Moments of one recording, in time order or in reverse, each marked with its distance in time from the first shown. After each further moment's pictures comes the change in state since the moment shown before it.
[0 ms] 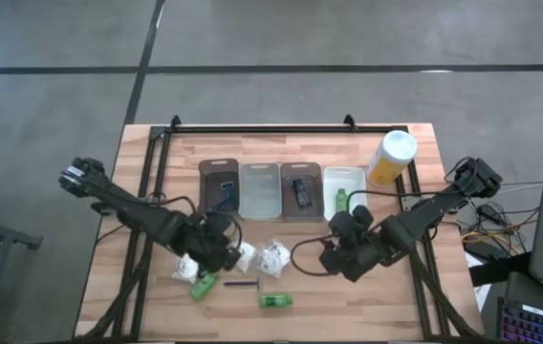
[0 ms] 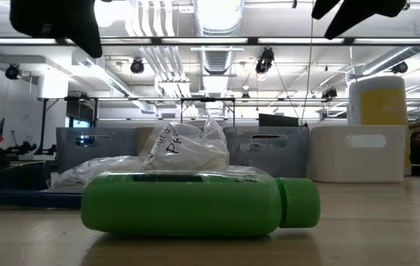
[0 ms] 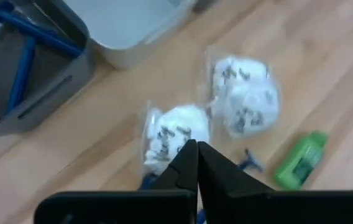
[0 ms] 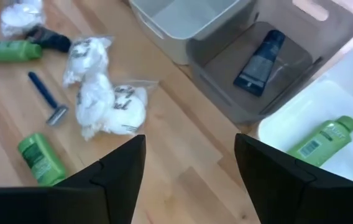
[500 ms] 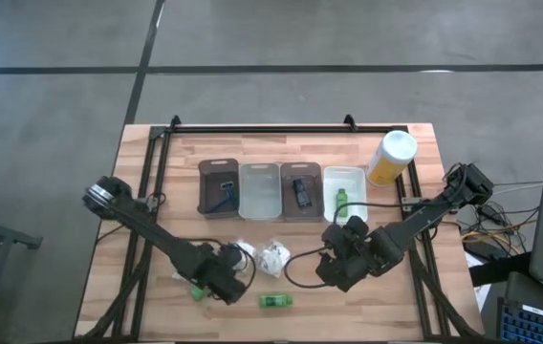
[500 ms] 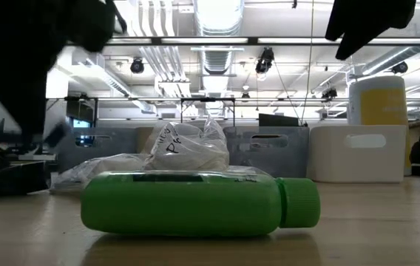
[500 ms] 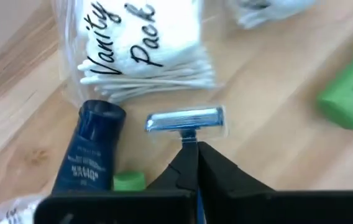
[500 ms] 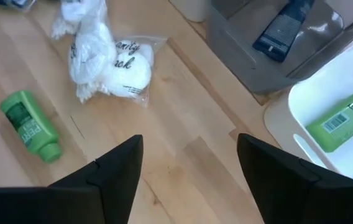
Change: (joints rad) left arm -0.092 0.288 -0.002 0.140 0.204 -0.068; right arm 0.017 0.095 0.003 0.014 -0.103 -0.002
